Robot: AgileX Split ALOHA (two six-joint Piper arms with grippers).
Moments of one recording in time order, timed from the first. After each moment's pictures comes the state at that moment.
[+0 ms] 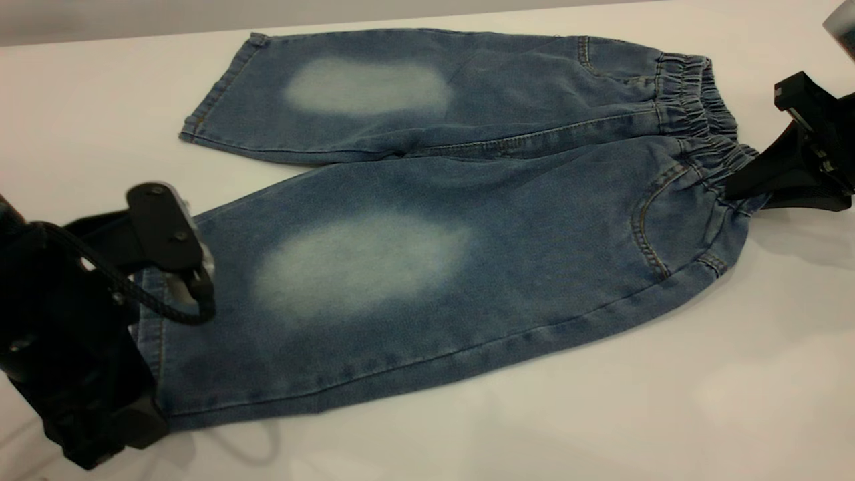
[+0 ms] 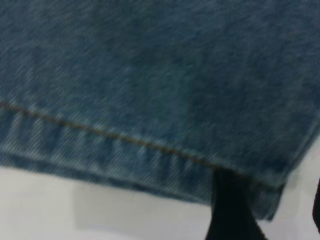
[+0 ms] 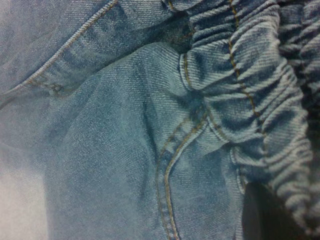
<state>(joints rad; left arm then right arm) -0.39 1.85 -0.47 -0.37 0.20 0.98 -0.30 2.17 -0.82 1.53 0.71 -1.33</state>
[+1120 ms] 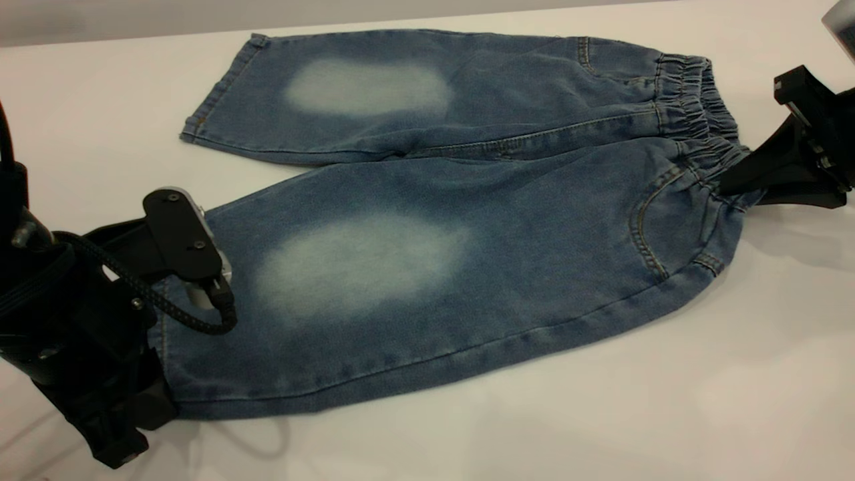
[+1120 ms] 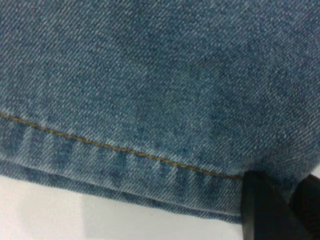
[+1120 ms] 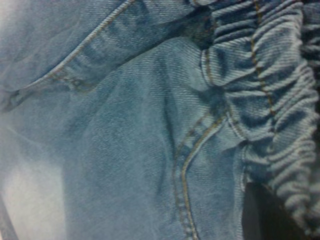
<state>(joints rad) -0.41 1.92 -0.47 -0.37 0.09 0.94 -0.30 2.17 -0.82 1.53 0.76 -1.33</state>
